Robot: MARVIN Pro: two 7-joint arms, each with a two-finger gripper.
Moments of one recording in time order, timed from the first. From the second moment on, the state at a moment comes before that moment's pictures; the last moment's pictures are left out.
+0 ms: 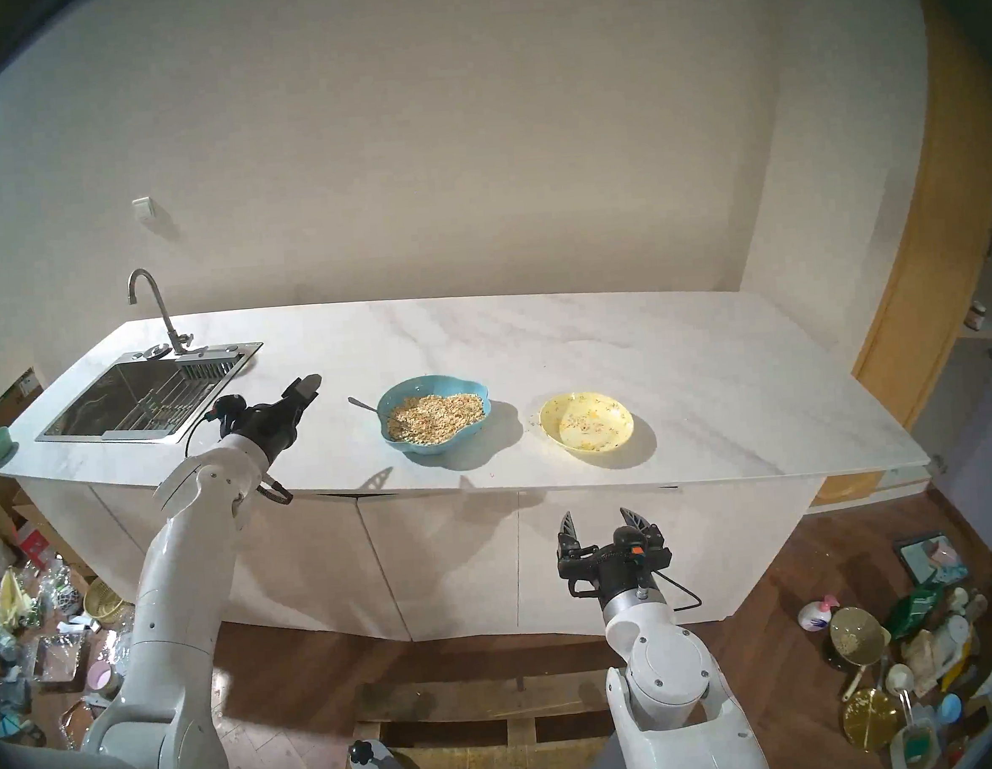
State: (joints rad) left arm 1.20 -1.36 -1.77 -1.26 -0.86 0.37 -0.27; right arm -1.91 -1.57 1.54 -1.78 0.01 -0.01 -0.01
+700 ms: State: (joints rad) left arm 1.15 -1.38 -1.80 -1.11 -0.96 0.41 -0.32; right arm -1.91 -1.57 1.54 -1.78 0.01 -0.01 -0.01
